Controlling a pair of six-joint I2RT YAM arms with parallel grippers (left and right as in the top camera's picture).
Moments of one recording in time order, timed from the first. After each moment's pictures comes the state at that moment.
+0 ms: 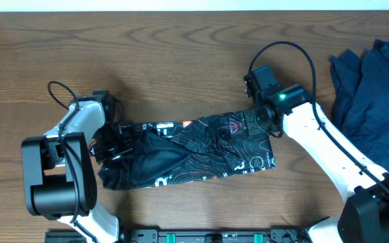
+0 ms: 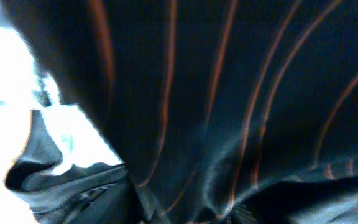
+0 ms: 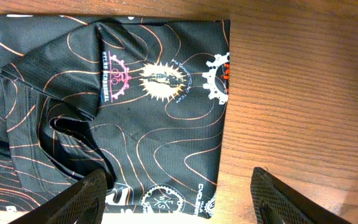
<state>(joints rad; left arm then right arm) 0.08 1.82 1.00 -1.06 0.11 -0.29 0.44 1.62 1.22 -0.97 0.08 0.26</state>
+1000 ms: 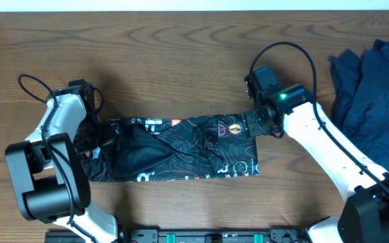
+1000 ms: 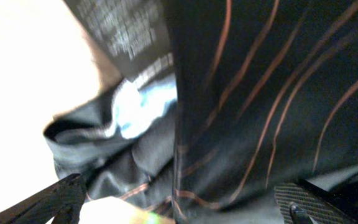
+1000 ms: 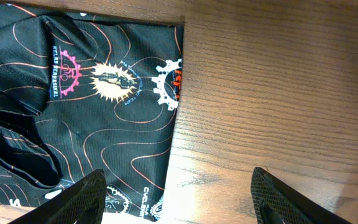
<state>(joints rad) 0.21 1.82 1.12 -1.06 -0.02 -0.31 0.44 1.62 1.22 -0.99 0.09 0.26</state>
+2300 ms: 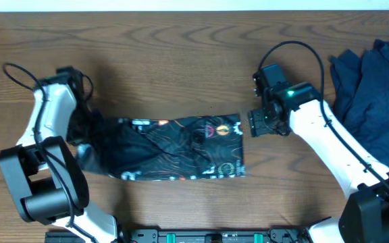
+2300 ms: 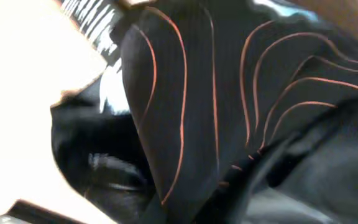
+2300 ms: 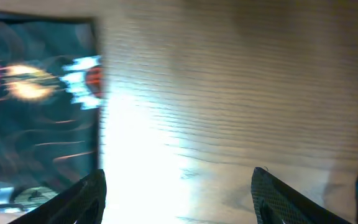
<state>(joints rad) 0.25 1.82 1.31 -1.21 -0.08 -0.28 0.36 1.62 1.22 -1.02 0.09 0.26</state>
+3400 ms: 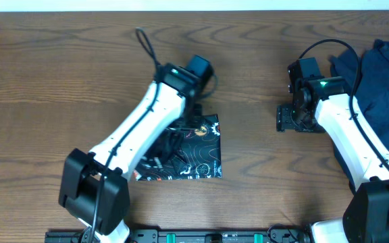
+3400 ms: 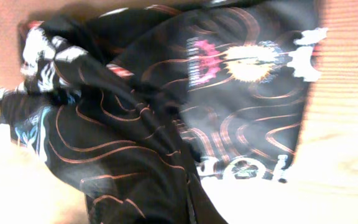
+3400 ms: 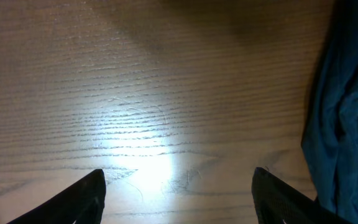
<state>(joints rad) -0.57 1.81 1.54 -1.30 -0.03 -0.52 0.17 1.62 1.22 -1.08 0.13 0.26</state>
